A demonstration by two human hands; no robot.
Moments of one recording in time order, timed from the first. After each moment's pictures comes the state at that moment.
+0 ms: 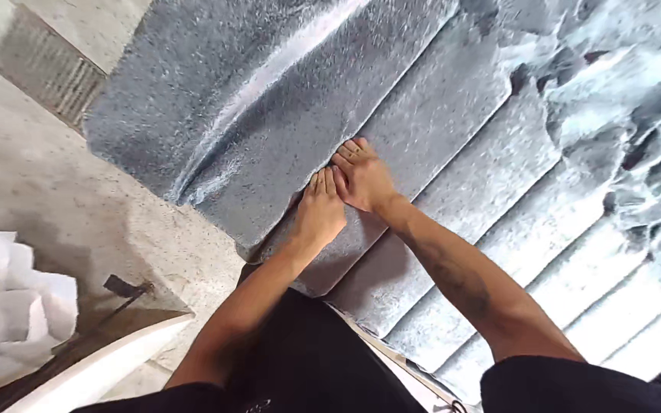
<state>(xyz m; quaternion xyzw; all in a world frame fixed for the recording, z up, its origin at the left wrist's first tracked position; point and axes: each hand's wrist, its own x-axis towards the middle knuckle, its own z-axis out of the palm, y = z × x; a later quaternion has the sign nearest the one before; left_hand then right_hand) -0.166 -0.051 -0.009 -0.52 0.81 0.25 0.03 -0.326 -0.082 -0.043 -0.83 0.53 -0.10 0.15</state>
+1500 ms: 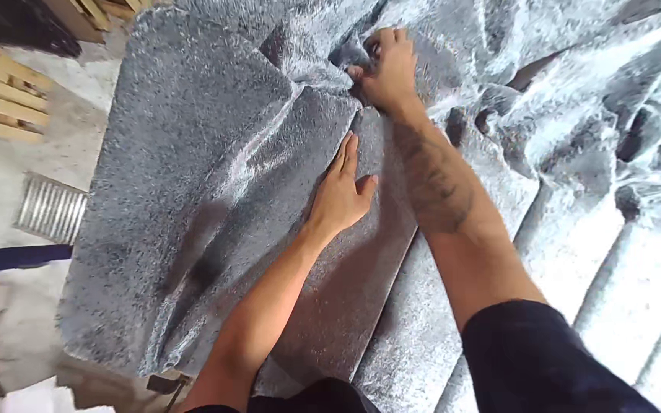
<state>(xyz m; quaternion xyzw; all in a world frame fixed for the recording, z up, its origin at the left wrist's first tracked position) -0.350 -0.238 -0.040 -0.37 0.81 0.43 -0.12 -0.595 -0.347 -0.063 -0.49 0.84 -0.18 0.14</state>
